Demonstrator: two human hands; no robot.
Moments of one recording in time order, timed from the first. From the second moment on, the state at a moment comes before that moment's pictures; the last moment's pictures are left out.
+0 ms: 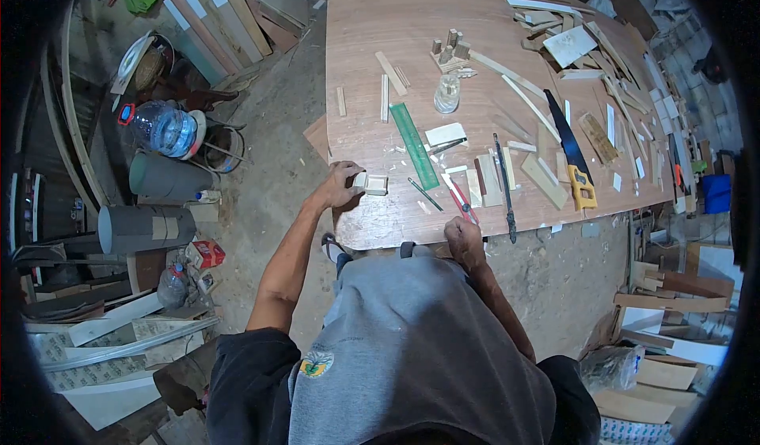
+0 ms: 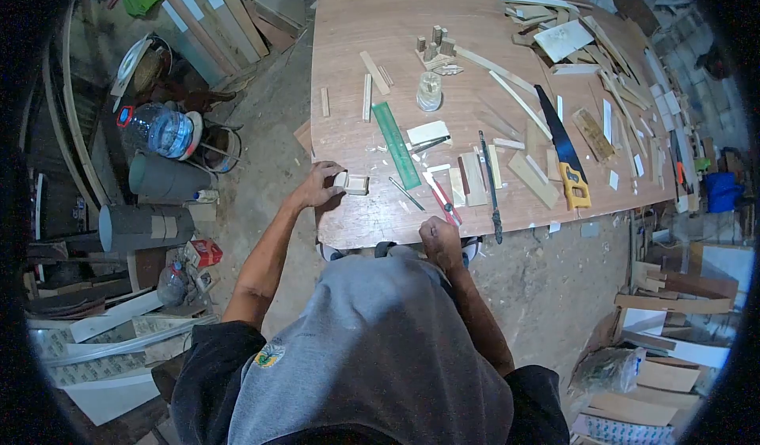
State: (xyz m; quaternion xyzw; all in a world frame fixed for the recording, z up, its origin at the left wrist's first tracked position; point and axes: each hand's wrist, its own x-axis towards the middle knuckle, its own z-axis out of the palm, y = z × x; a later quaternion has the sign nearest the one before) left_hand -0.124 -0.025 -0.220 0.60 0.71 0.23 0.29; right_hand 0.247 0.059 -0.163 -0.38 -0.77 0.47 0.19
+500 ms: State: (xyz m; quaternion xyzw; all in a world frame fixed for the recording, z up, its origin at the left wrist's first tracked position) left_hand -0.111 -0.058 -0.193 0.49 0.76 0.33 0.25; right_hand 0.244 0.062 -0.164 -0.36 -0.77 0.50 0.18
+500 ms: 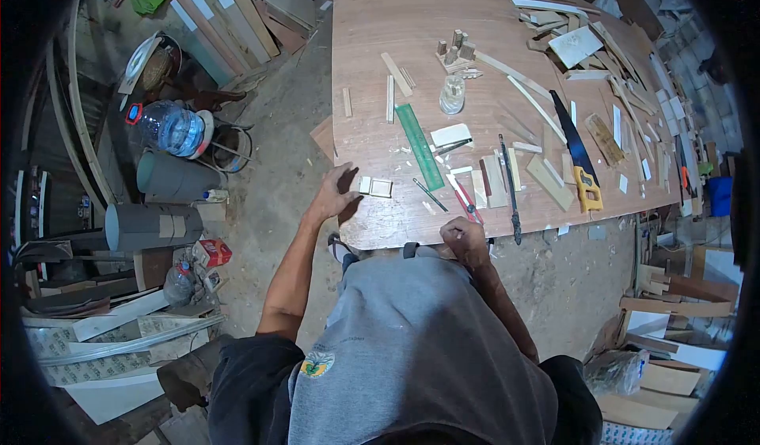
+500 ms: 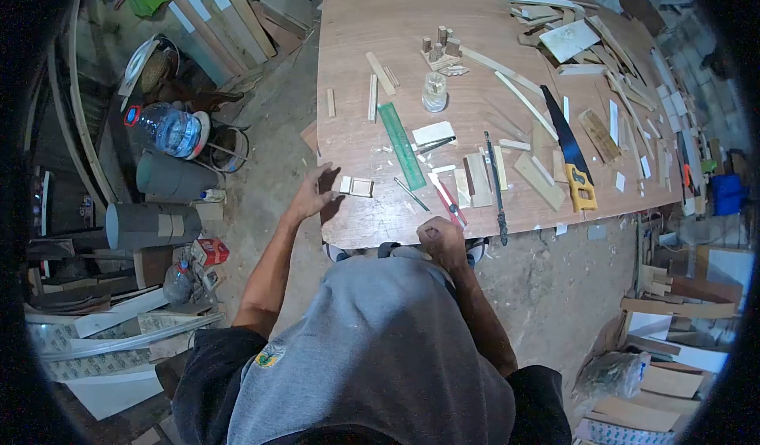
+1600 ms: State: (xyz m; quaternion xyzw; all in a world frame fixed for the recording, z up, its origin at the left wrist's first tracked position) left_hand -0.105 -0.042 -0.180 0.46 0.68 0.36 0.45; right_hand 0.146 0.090 -0.224 -0.34 -0.93 0.14 -0.02
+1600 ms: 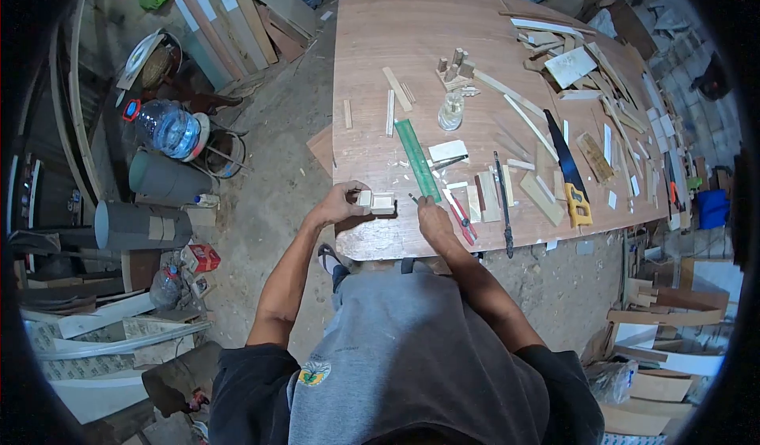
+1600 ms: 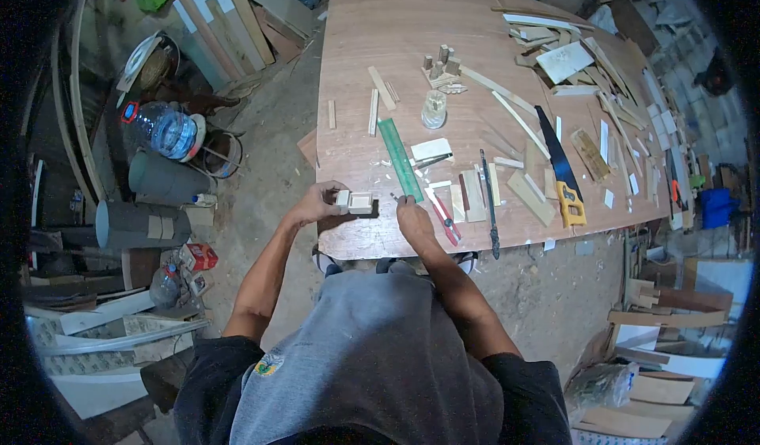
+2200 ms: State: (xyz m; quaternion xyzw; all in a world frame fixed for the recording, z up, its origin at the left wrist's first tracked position) left_hand -0.030 -0.039 -0.099 0.12 0.04 0.74 0.66; right_hand 0.165 0.102 -0.076 -0.22 -0.40 0.84 0.29
